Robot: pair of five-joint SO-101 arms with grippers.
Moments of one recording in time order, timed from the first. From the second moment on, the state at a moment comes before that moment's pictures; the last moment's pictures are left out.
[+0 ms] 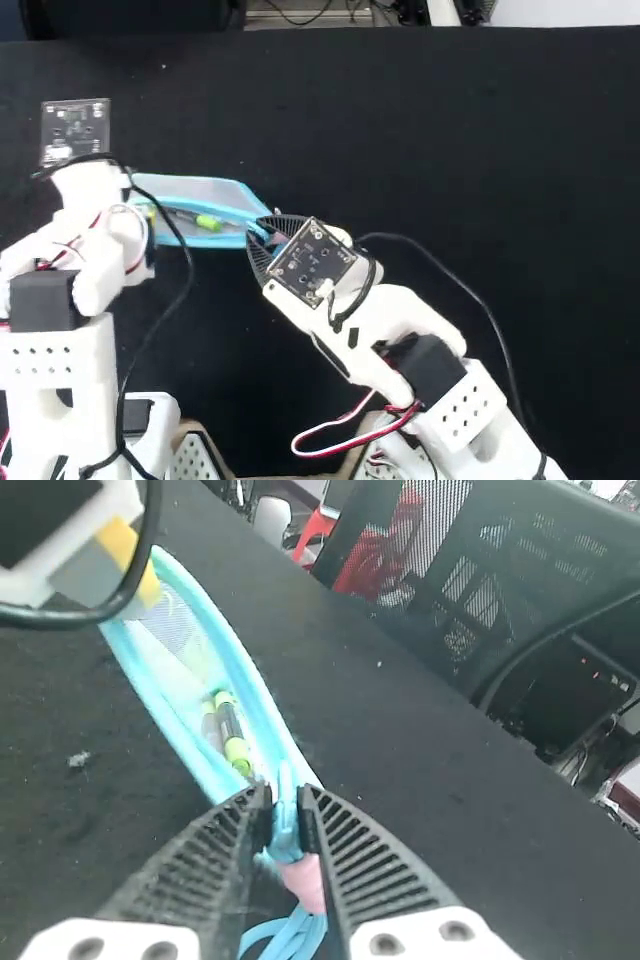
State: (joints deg) left arm -8.1 -50.9 23.0 81.6 -1.5; right arm -38.9 -67.2 56.8 39.6 20.1
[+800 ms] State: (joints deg) left arm -7.1 -51.0 13.8 80.6 -1.5; right arm -38.9 -67.1 47.1 45.5 20.3
